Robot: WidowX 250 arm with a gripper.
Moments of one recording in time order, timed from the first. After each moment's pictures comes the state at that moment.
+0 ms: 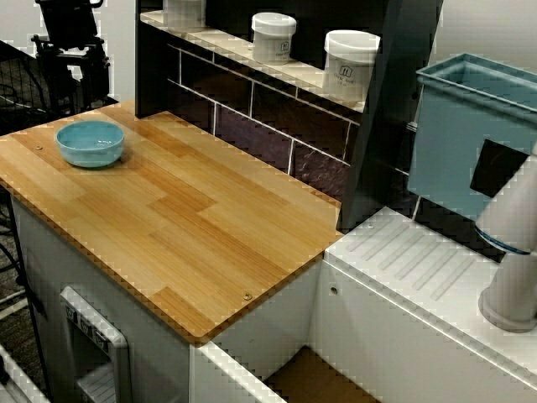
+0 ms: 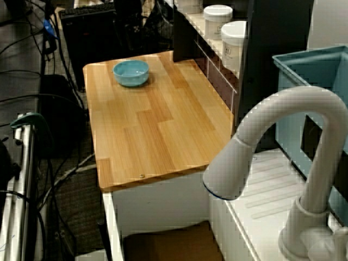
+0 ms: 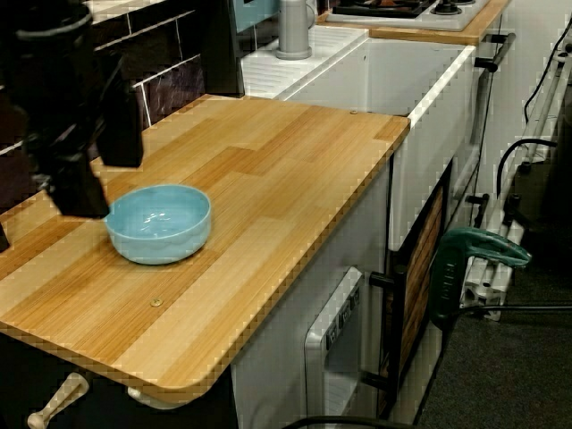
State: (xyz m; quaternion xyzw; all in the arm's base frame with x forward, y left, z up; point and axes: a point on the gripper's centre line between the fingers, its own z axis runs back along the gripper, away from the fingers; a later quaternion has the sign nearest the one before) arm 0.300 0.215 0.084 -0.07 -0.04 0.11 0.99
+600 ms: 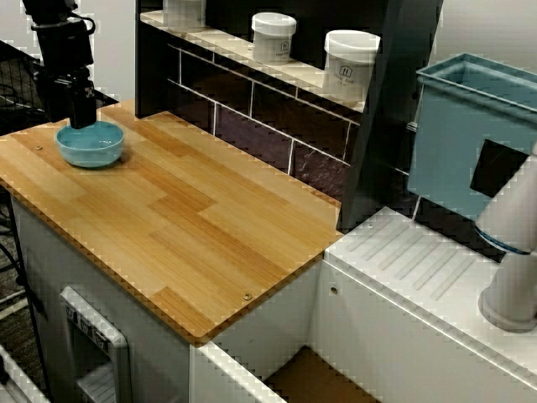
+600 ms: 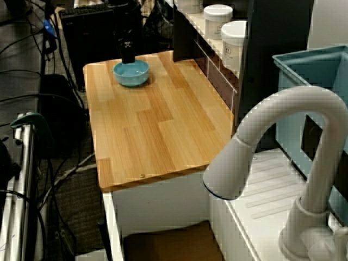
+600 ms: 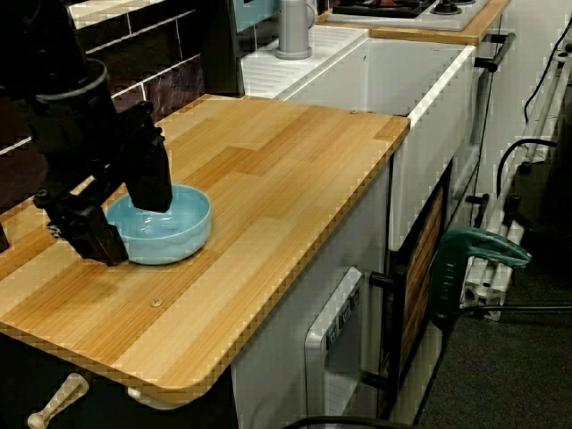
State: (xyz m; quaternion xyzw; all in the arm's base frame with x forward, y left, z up) arm 0.287 0.213 0.056 -0.08 -0.02 0.01 1.00
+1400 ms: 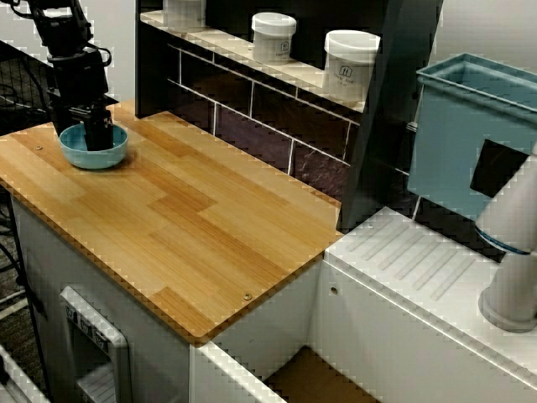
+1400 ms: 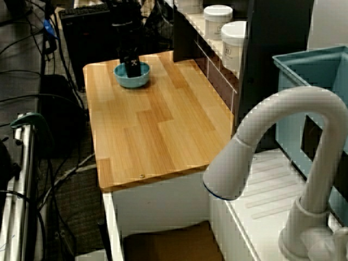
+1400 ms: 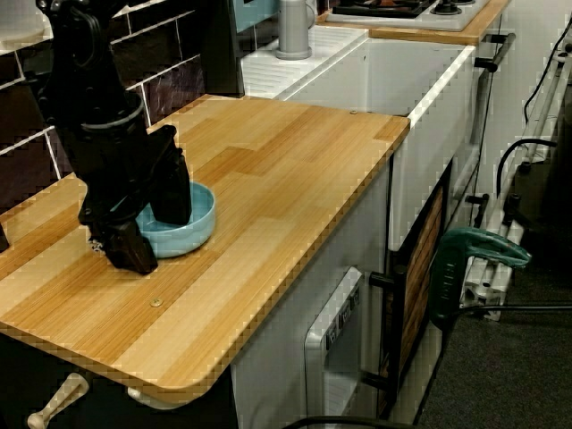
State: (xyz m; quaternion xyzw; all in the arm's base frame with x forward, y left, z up) arm 0.293 0.185 0.029 -0.08 -0.03 0.04 1.00
